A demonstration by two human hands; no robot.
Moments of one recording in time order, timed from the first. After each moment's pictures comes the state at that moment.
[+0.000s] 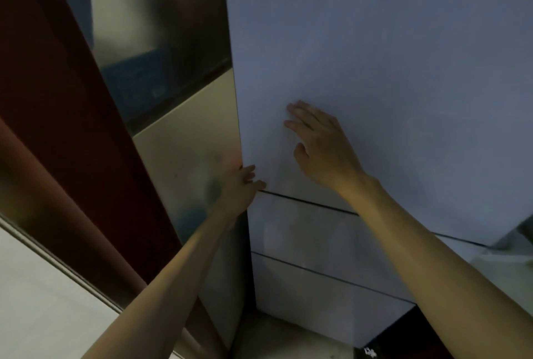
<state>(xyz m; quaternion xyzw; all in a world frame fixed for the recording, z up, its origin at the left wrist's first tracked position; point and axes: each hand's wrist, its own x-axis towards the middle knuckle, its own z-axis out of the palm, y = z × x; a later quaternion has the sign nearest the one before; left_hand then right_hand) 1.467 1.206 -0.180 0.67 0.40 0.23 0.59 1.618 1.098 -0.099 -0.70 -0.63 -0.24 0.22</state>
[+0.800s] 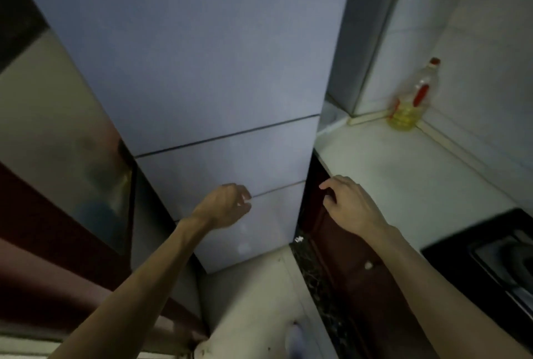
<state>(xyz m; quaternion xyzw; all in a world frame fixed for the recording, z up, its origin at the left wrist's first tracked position) 1.429 1.060 -0.228 0.98 0.00 -0.10 0.20 1.481 0.783 -0.234 -0.96 -0.21 -0.01 0.19</state>
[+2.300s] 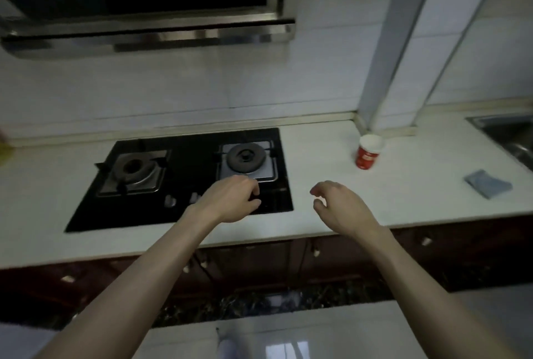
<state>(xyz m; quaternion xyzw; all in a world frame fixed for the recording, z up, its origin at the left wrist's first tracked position) 1.042 0.372 -0.192 0.74 -0.67 -0.10 0.00 0.820 0.270 -0.235 -0.89 0.42 -0.10 0.16</state>
